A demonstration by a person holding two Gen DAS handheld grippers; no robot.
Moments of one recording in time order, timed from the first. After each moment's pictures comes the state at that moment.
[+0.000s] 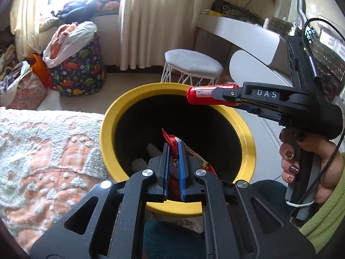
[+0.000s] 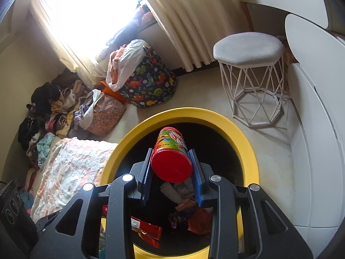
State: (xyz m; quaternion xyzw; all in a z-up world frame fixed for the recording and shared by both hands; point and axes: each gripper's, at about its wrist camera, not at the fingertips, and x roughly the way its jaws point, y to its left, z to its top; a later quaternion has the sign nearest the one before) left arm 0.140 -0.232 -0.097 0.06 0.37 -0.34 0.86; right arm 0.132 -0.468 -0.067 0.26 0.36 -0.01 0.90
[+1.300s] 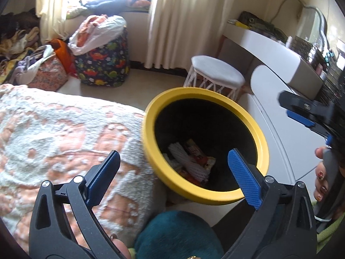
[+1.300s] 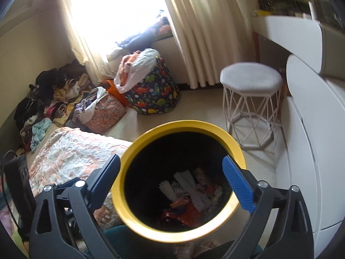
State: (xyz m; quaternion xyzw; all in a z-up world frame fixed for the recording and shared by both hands) left arm 0.138 -0.178 -0.076 0.01 0.38 -0.27 0.89; right arm 0.081 -0.422 -0.009 0.16 0.32 -0.01 0.93
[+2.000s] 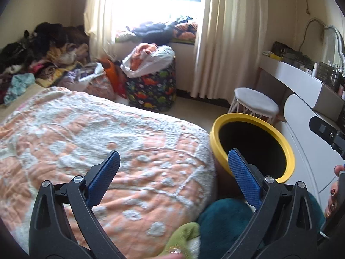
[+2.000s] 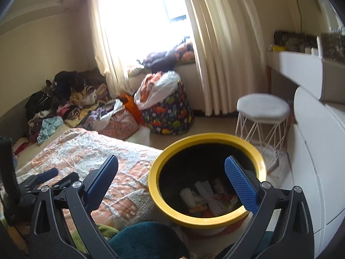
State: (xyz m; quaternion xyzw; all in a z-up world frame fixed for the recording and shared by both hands) left arm 0.073 -0.076 -0.045 0.00 0.28 -0.13 0.95; right arm 0.014 -0.341 0.004 0.10 0.22 0.01 0.97
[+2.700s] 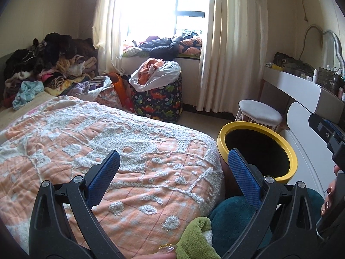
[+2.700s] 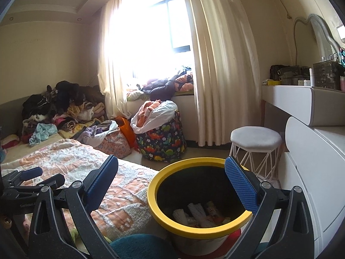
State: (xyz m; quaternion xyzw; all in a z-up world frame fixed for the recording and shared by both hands) left arm 0.045 -0.055 -0.047 0.00 0.23 -0.11 0.97; right arm -0.013 -0.324 -0.009 0.05 0.13 -0.02 0.99
